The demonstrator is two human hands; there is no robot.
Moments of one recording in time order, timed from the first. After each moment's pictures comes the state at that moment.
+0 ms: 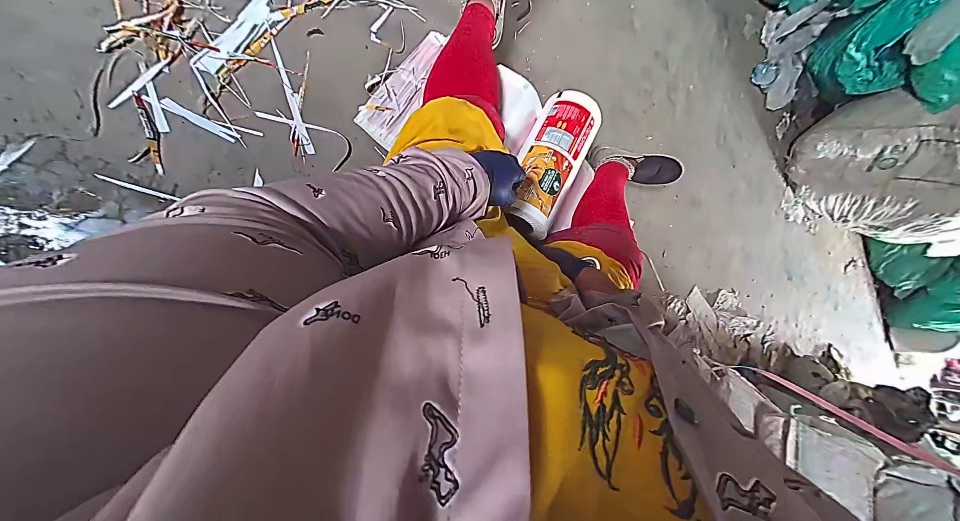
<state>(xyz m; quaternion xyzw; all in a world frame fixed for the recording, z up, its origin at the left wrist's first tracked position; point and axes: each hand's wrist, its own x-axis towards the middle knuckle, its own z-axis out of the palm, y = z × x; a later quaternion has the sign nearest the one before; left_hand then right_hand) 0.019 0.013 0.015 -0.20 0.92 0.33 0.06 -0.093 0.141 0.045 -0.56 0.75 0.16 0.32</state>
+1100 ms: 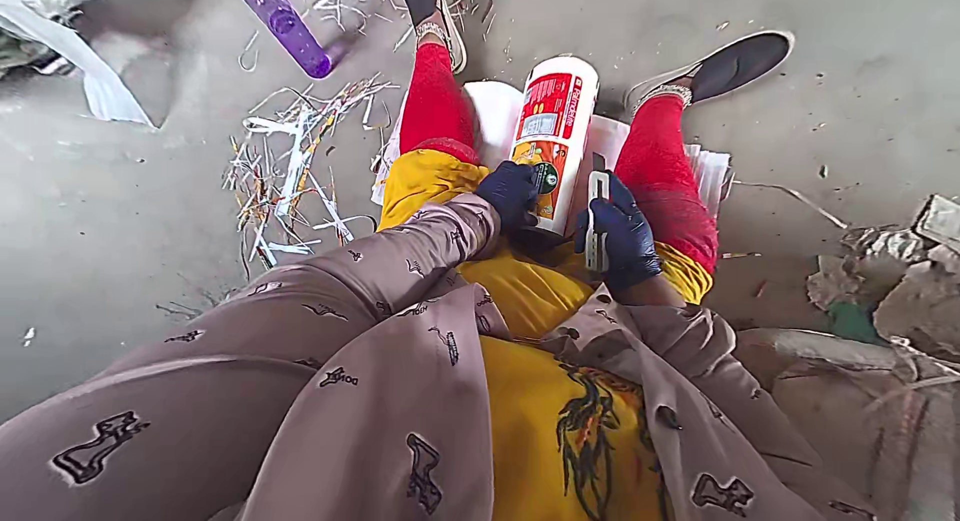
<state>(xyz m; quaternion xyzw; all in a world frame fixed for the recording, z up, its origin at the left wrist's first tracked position) -0.085 0.012 -0.026 -0.23 0.94 0.22 0.13 -0.221 0.181 0.018 -0.21 0.65 -0.56 0.47</state>
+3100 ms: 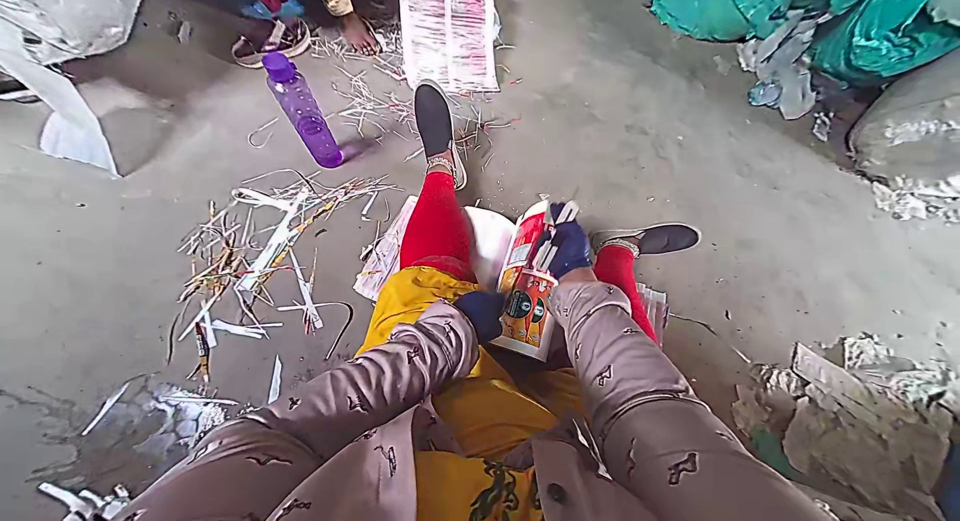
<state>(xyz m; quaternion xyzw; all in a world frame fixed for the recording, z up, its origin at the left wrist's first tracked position) -0.055 -0.025 0.020 -0.36 0.81 0.40 0.22 -0.243 -0.064 0.027 -0.05 0.66 -0.61 0.43</state>
